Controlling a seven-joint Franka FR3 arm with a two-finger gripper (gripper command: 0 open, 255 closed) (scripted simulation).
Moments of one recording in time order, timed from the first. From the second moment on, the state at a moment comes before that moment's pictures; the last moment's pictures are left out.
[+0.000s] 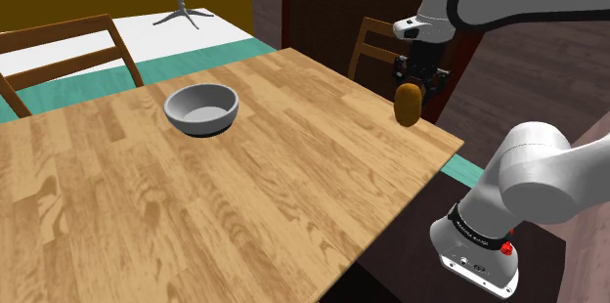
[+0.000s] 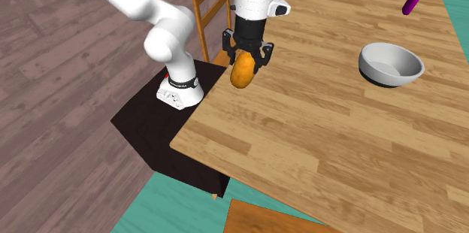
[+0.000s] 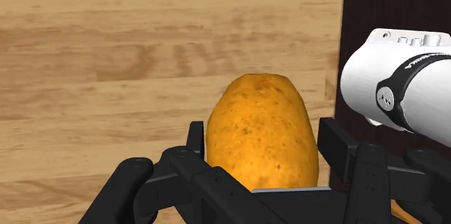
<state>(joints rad) 0.12 -0.81 -0.26 -2.61 -0.23 1.74 -1.46</state>
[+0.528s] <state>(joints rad) 0.24 -0.60 -0.13 -2.49 -0.11 1.83 -1.30</state>
